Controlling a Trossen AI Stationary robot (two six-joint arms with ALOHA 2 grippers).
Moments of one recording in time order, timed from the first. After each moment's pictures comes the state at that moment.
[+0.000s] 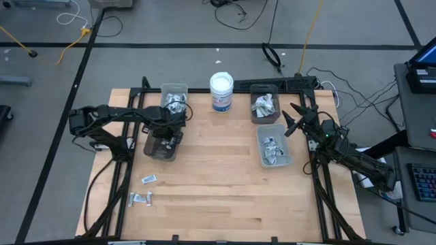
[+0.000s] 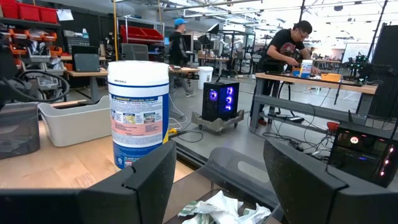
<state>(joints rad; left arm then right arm) 0.36 1.47 0.81 -0.99 -0.06 -0.92 -0.55 0.02 0.01 0.08 0.26 -0.07</state>
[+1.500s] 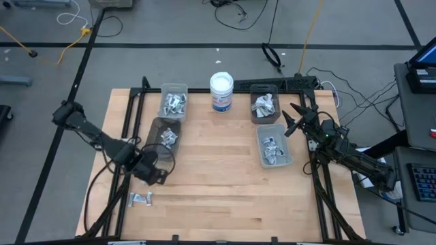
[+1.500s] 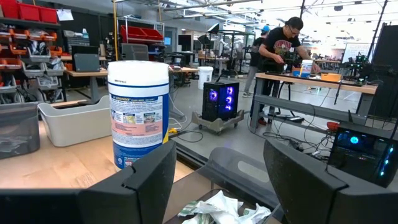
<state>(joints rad) -0.57 1.16 0.84 -1.07 0.05 -1.83 -0.55 0.02 0.01 0.08 0.26 -0.07</state>
